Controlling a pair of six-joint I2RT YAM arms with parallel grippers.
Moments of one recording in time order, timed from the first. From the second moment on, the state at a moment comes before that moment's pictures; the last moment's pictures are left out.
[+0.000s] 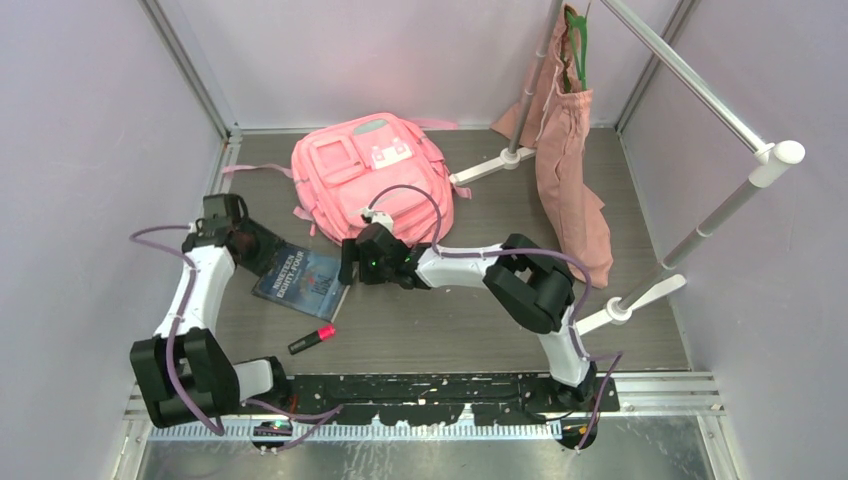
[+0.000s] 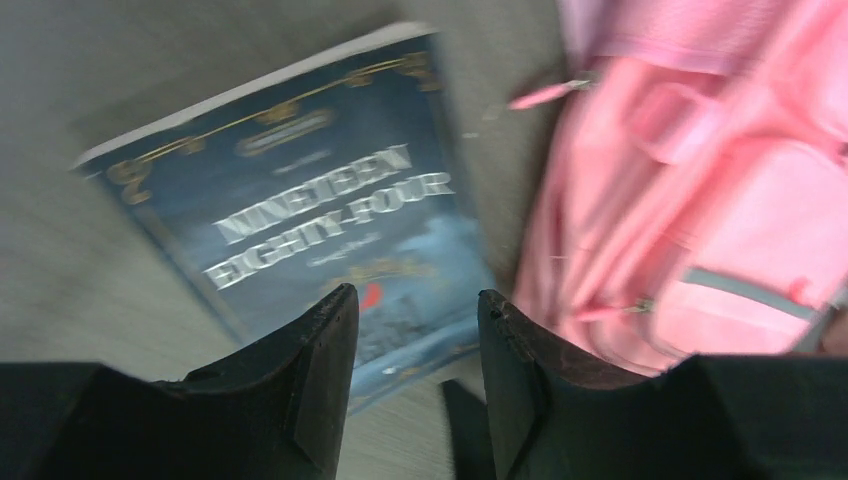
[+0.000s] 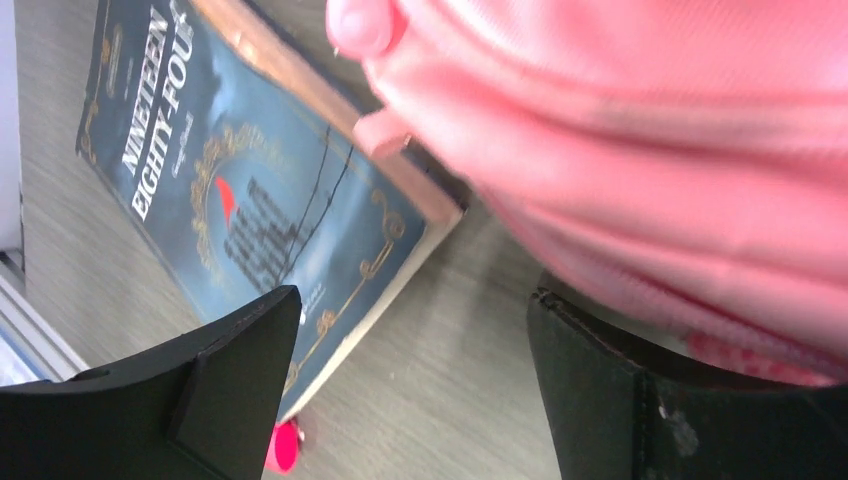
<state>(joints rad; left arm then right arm) 0.16 1.24 0.91 -0.65 0.08 -0.84 1.01 2.03 1.31 0.00 0.08 0.78</state>
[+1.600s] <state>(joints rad) 0.22 1.18 0.85 -0.76 0.11 -0.76 1.02 1.91 1.46 -0.06 -0.05 0.62</state>
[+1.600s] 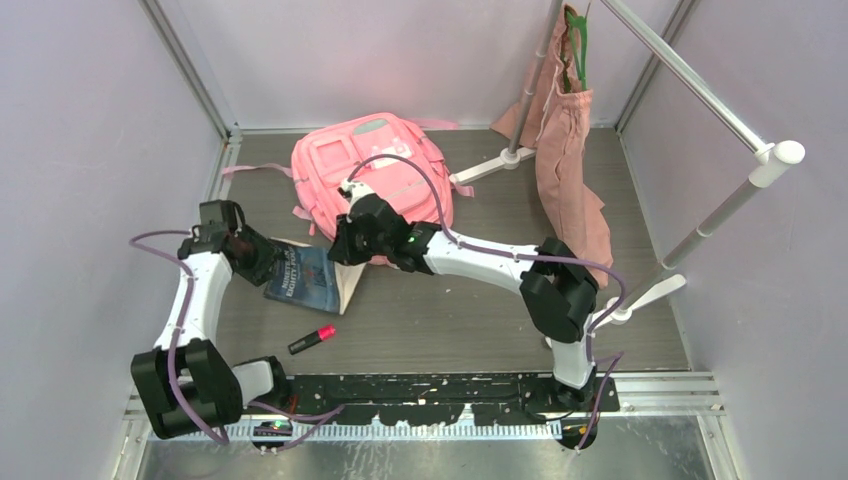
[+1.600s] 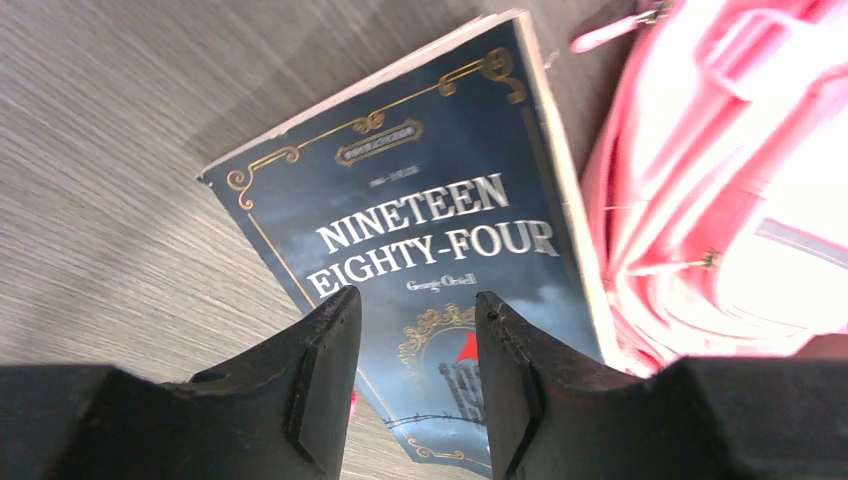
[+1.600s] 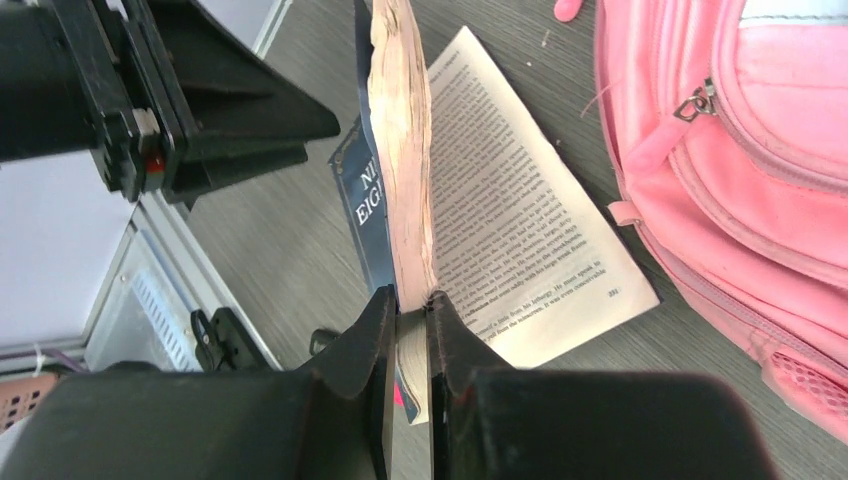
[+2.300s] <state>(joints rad) 0.22 1.13 0.90 -0.82 0.38 -0.63 0.96 1.38 1.24 -0.27 -0.13 0.57</state>
